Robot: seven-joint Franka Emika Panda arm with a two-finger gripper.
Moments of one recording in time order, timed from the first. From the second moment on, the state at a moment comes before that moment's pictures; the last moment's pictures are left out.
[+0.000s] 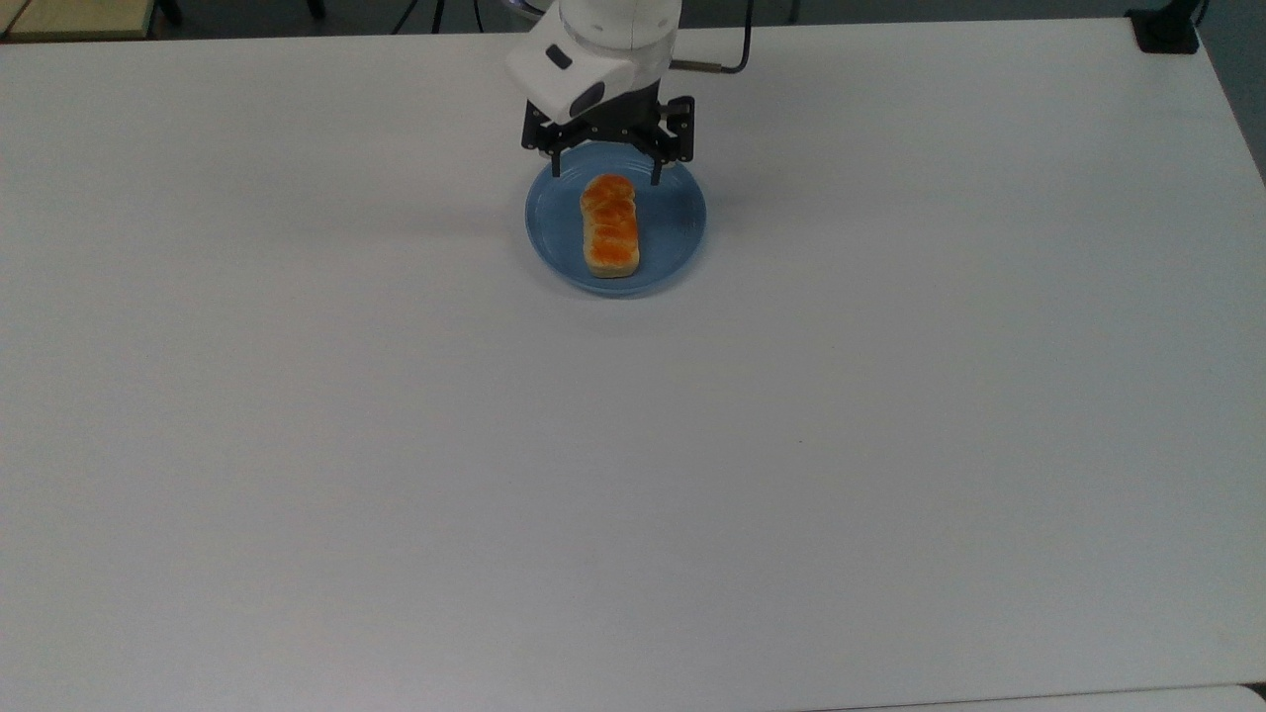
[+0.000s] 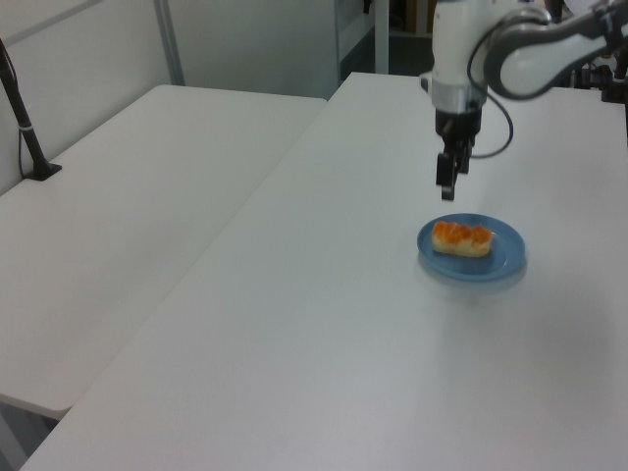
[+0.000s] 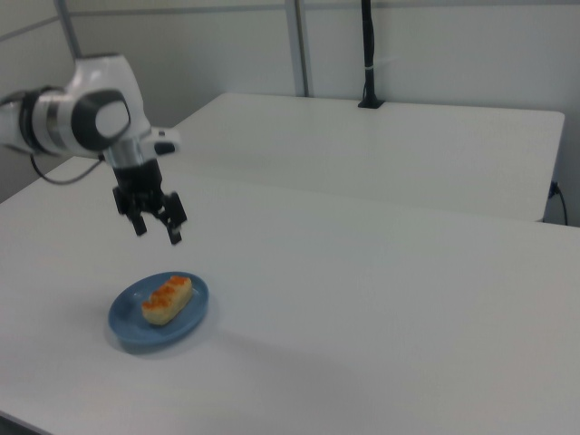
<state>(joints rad) 0.15 0.05 0.01 -1.96 -0.07 1.97 0.22</state>
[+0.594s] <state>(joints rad) 0.12 0.03 -0.03 -1.63 -0.07 1.65 0.19</state>
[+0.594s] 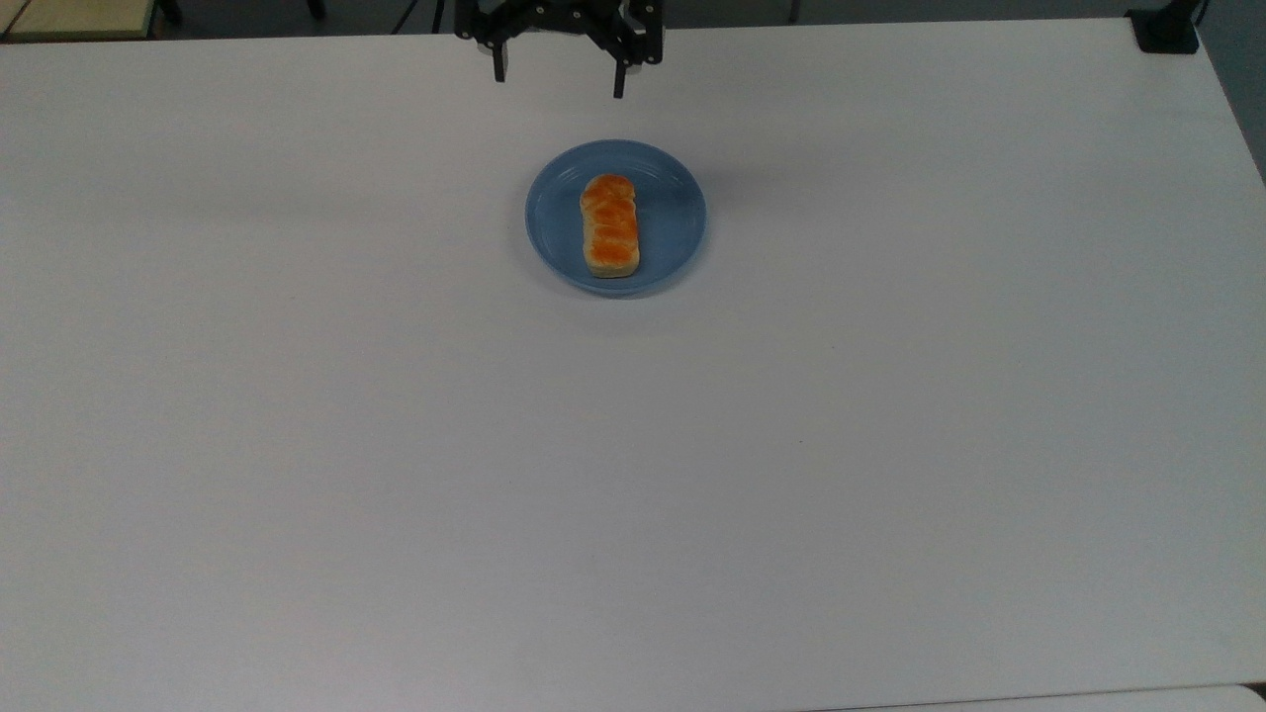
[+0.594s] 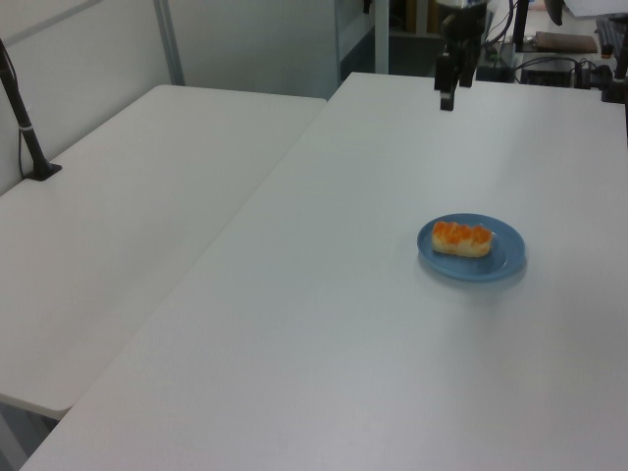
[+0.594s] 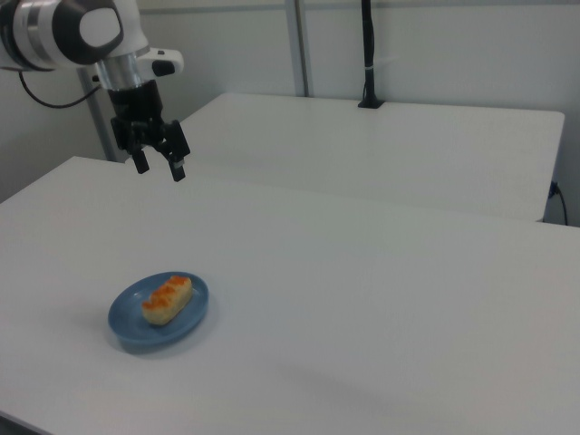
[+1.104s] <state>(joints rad) 0.02 0.02 -0.01 -1.57 -0.05 1.62 0.08</state>
